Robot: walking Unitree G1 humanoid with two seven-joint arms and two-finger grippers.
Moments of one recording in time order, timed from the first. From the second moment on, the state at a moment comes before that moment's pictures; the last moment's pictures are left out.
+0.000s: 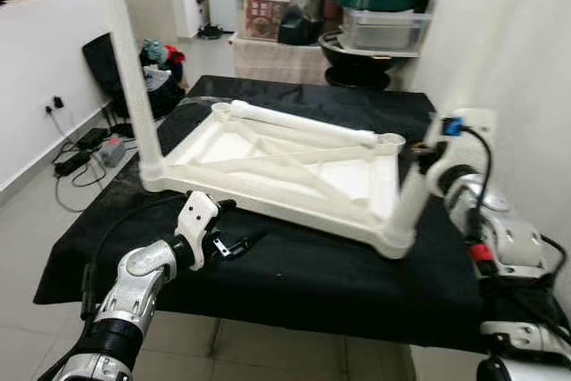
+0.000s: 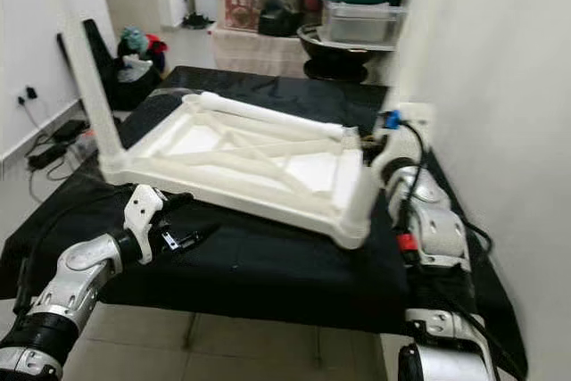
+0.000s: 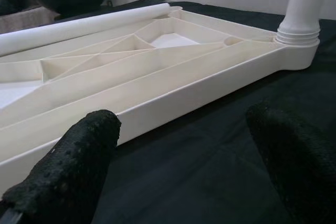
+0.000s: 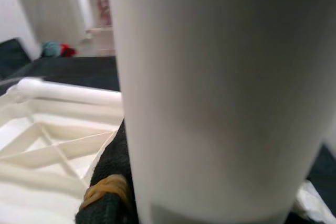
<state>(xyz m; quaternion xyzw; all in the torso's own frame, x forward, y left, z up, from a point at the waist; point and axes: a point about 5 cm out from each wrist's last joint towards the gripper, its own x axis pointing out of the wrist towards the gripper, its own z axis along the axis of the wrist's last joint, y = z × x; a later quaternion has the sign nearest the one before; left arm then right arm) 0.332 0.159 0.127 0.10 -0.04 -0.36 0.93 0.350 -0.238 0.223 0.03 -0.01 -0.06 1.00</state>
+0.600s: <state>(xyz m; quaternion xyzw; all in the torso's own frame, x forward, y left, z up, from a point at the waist) 0.334 0.157 0.129 0.10 -0.04 -0.35 0.93 0.316 -0.169 0.232 0.09 -0.01 0.35 0.93</state>
